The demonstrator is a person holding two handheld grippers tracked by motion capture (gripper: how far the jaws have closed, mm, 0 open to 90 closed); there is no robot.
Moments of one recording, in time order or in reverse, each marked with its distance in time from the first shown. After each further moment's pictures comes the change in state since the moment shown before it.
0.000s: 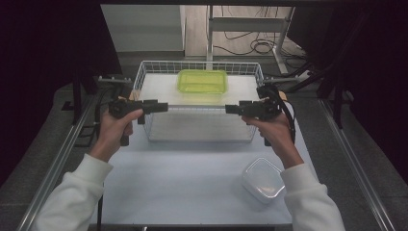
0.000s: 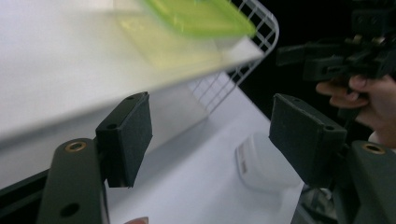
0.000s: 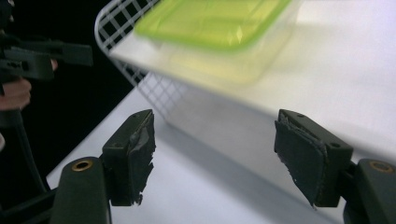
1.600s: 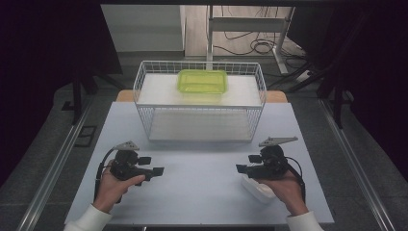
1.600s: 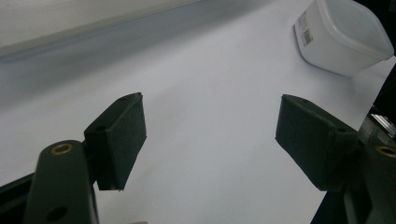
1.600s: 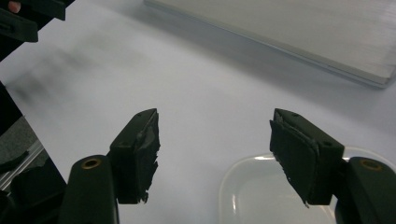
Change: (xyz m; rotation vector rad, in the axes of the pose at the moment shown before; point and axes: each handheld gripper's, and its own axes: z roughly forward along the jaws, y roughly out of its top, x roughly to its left) left arm 0.005 -0.149 0.015 0.232 0.155 0.075; right arm -0.004 -0.144 -0.011 0.194 -0.074 -0.086
